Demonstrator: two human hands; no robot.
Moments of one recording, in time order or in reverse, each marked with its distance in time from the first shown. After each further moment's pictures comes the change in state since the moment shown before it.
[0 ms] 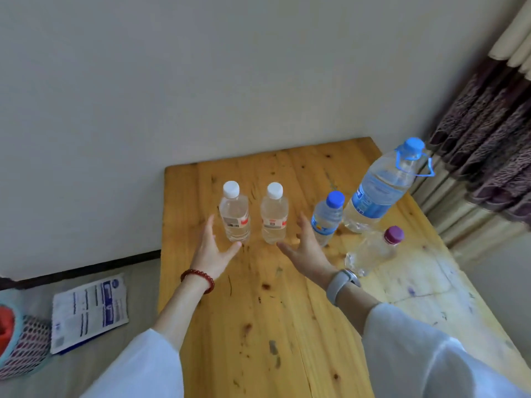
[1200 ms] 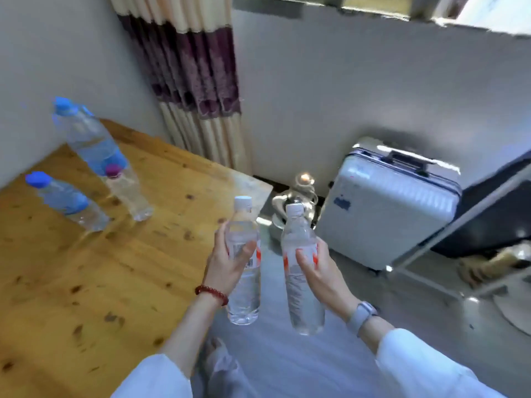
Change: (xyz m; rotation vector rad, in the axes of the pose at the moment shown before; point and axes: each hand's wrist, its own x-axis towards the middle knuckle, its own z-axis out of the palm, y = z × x) left_hand -0.322 0.103 0.221 -0.056 -0.791 0.491; right_hand -0.463 0.149 -0.103 0.236 0.806 0.462
